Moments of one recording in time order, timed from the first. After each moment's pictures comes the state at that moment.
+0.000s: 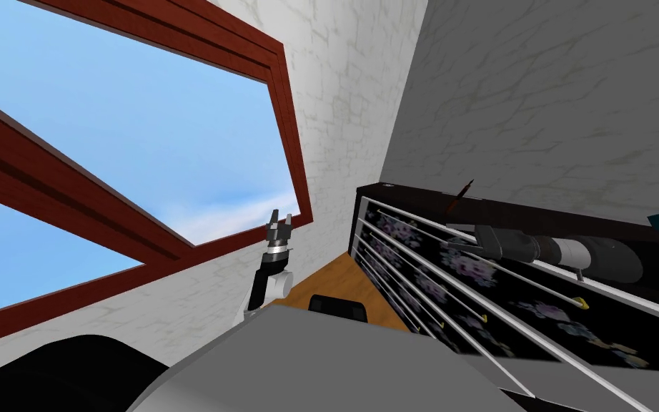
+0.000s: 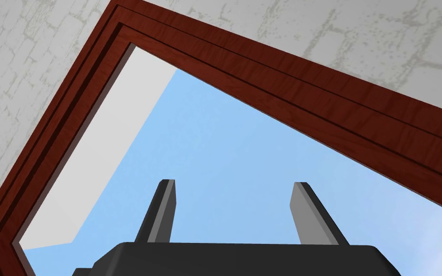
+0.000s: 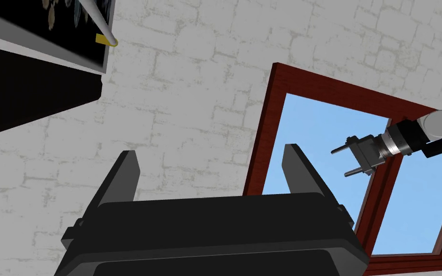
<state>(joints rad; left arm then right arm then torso) 0.45 -0.03 -0.04 -2.24 0.06 -0.46 0.16 0.64 -1.69 -0.29 -1.35 0.12 -1.16 0.37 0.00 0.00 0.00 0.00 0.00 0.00</state>
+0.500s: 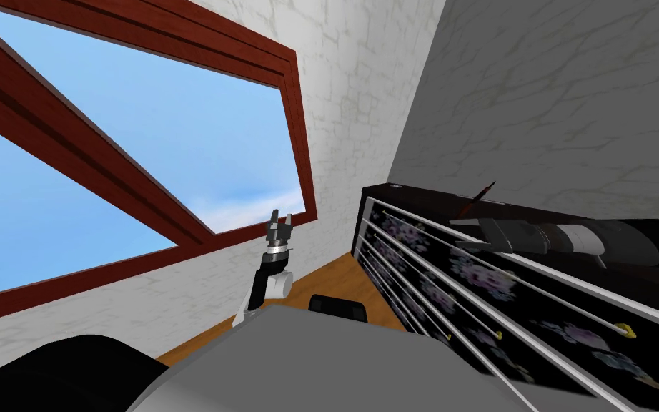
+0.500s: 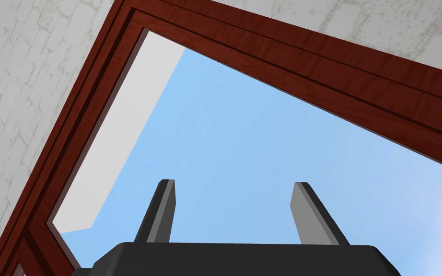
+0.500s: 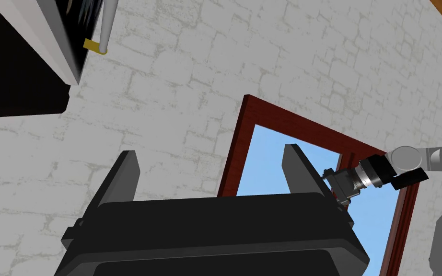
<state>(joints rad) 0.45 -0.03 -0.03 -2.24 0.06 -0.46 0.16 0.66 -1.85 -0.29 -1.24 0.13 -1.23 0.41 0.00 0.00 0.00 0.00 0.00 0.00</state>
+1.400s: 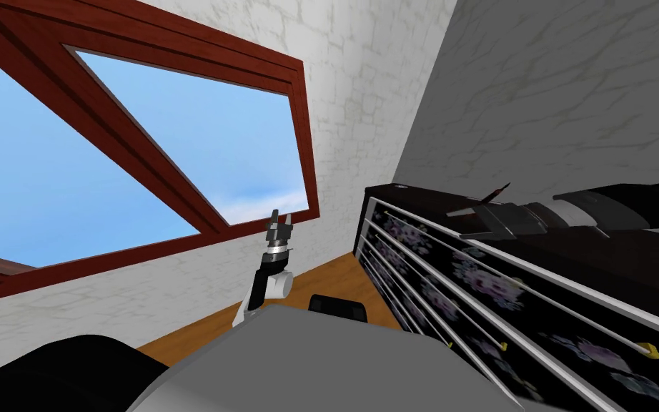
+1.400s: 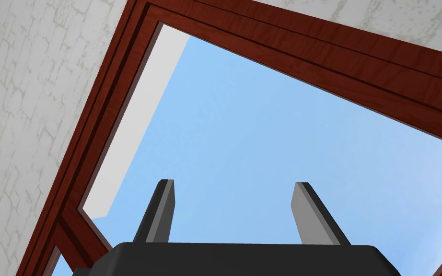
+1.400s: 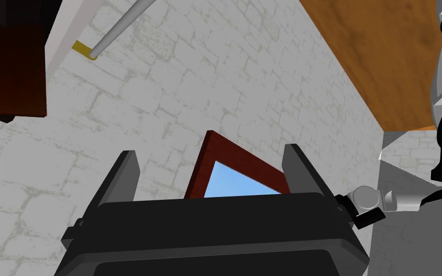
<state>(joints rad) 0.45 -0.03 -0.03 -2.24 0.06 -0.46 0.16 0.70 -2.09 -0.31 -1.12 0.17 -1.30 0.44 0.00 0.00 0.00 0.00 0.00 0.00</state>
